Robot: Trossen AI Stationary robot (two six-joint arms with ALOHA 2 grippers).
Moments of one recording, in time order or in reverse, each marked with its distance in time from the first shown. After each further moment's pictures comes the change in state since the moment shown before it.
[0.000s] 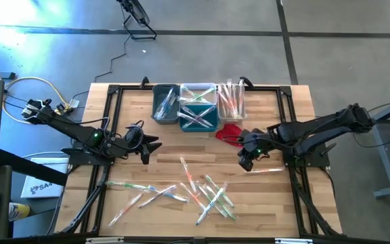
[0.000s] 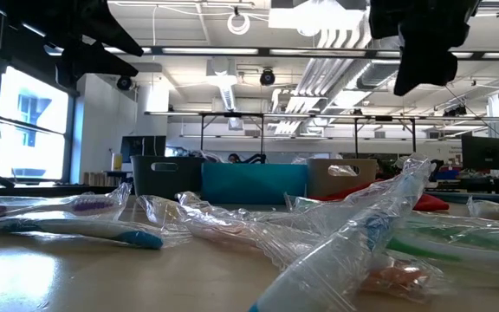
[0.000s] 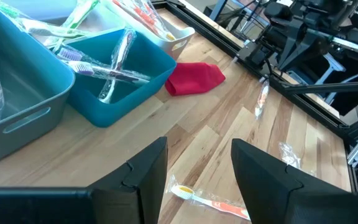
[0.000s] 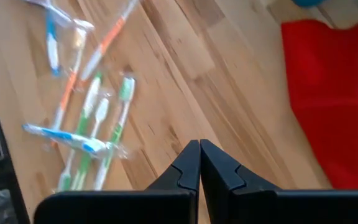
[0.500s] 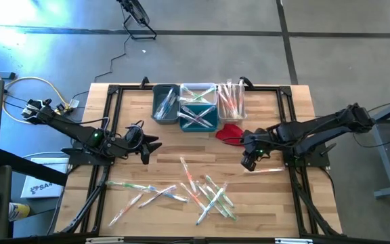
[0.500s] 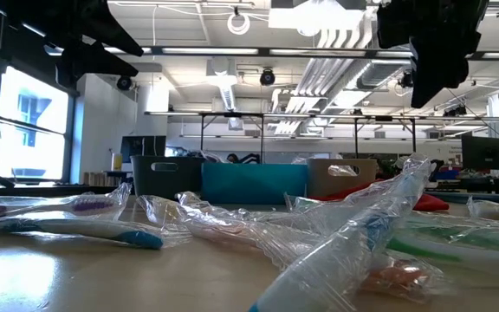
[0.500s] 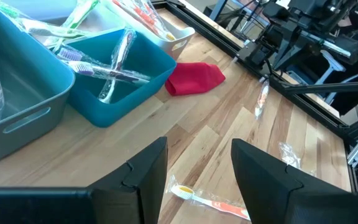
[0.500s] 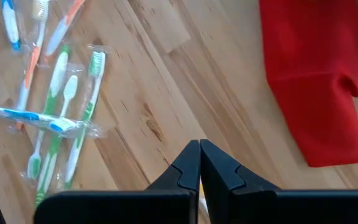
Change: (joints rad) left arm 0.000 0.000 0.000 0.000 0.000 0.000; right arm 0.000 0.006 0.000 -0.112 0.000 0.001
